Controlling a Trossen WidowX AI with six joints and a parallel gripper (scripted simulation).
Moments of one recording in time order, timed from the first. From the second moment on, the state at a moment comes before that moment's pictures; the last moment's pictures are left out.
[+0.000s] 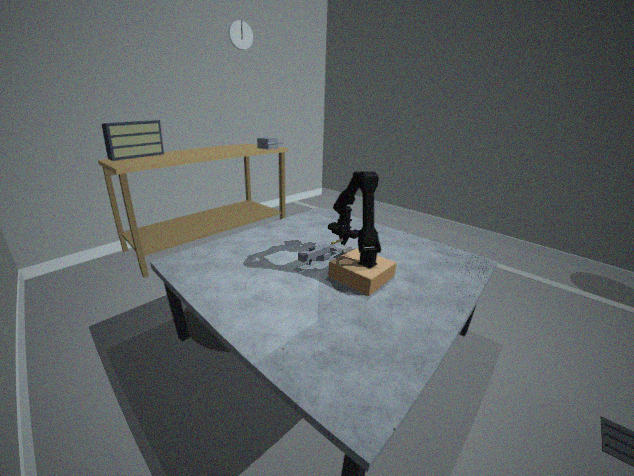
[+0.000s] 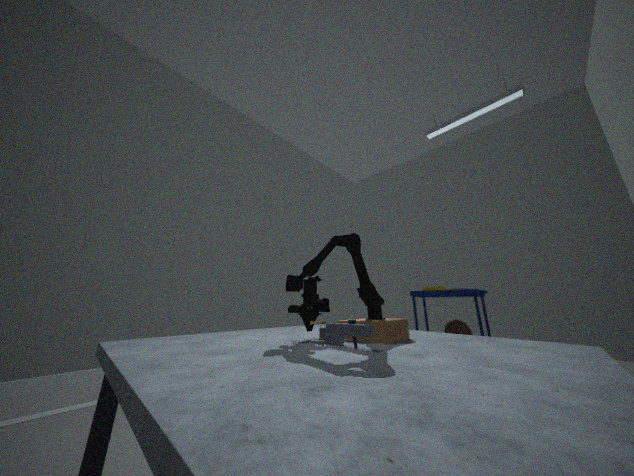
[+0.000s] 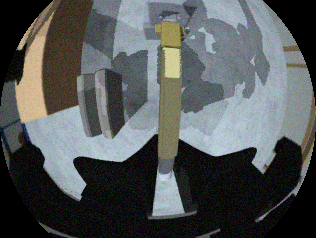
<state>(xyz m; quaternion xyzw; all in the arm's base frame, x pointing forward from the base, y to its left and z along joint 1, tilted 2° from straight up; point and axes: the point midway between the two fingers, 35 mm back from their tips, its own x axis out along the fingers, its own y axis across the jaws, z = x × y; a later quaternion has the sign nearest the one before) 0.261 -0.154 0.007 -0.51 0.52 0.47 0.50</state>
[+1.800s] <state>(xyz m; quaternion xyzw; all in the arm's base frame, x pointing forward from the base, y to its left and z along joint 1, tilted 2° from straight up) 0.256 -0.152 0.031 -0.51 0.52 0.47 0.50</state>
